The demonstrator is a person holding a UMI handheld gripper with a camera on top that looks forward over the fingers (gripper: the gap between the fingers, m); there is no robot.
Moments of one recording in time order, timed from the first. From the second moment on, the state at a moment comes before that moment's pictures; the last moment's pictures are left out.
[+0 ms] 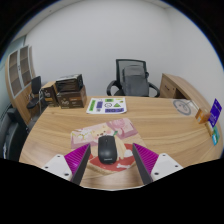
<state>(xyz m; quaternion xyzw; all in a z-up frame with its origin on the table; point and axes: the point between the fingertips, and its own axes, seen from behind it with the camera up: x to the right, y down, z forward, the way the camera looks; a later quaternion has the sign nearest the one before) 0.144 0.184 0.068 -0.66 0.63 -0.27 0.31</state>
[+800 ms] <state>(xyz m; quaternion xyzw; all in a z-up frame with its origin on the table) -0.177 0.060 0.205 -0.62 0.66 -0.32 0.28</state>
